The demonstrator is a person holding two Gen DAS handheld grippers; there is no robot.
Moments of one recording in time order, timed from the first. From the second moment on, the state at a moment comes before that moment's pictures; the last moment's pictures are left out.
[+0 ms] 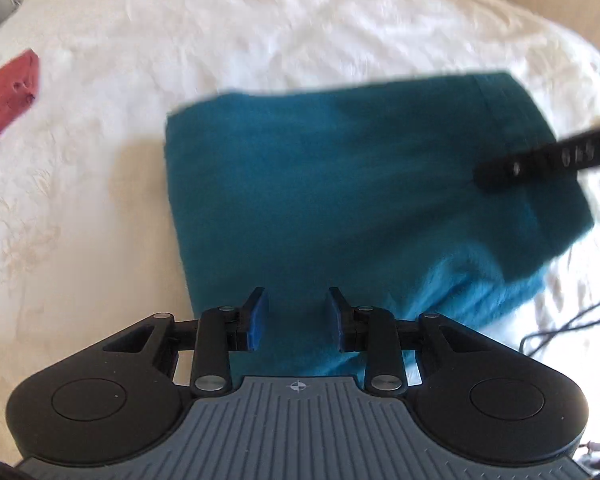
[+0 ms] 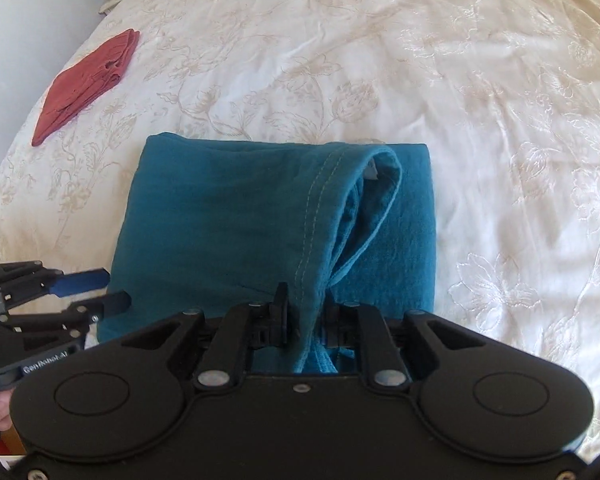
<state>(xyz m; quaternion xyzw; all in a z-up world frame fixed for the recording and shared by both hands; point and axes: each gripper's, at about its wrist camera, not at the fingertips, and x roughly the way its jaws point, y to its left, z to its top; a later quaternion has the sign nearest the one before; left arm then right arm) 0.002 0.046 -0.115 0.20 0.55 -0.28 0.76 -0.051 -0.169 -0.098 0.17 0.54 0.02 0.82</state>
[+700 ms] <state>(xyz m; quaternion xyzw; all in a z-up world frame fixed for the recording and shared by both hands) -0.027 0.055 -0.127 0.24 0.56 -0.25 0.75 -0.086 -0.153 -0.145 0.14 0.61 0.00 0.78</state>
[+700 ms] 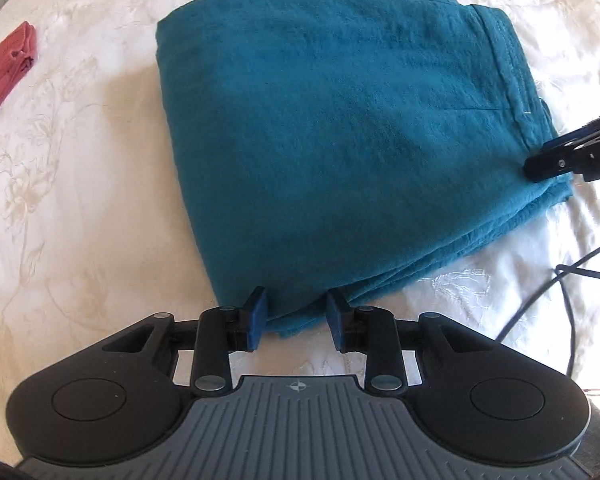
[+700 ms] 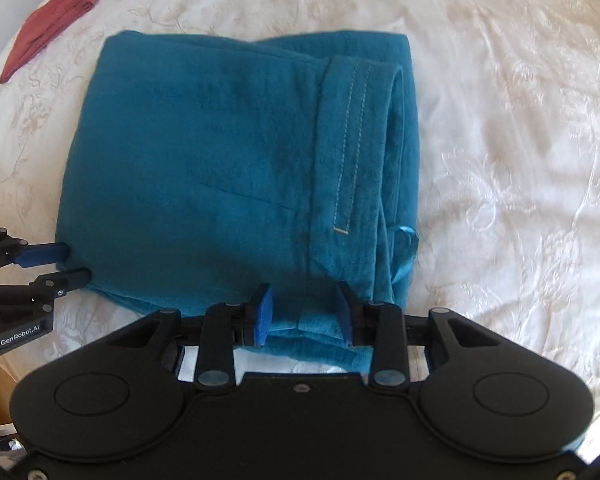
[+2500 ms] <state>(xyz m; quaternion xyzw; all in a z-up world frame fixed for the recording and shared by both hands) 0.065 0.040 -0.136 0.13 0.55 -0.27 0.78 -0.008 -0.216 -0.176 0.24 0.56 0.06 0.79</state>
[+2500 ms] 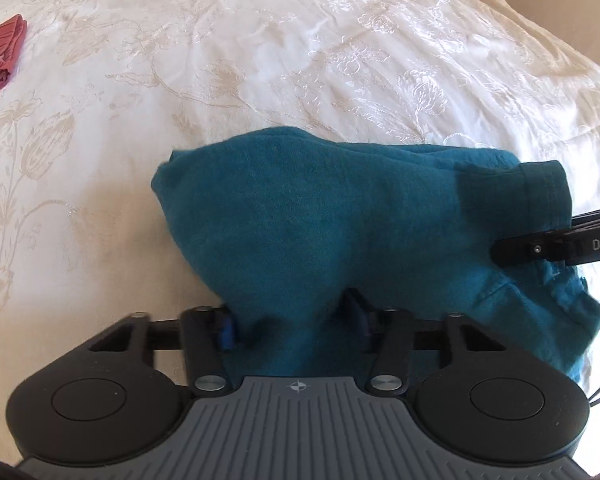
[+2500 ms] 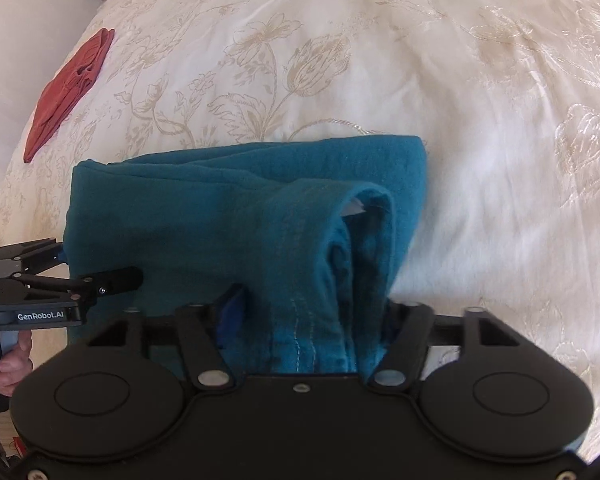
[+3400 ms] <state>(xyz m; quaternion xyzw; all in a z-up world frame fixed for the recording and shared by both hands) 0.134 -0.008 -0.063 0.20 0.42 -0.19 0.87 0.089 -0.258 -0.110 0.16 0.47 -0.06 0.86</state>
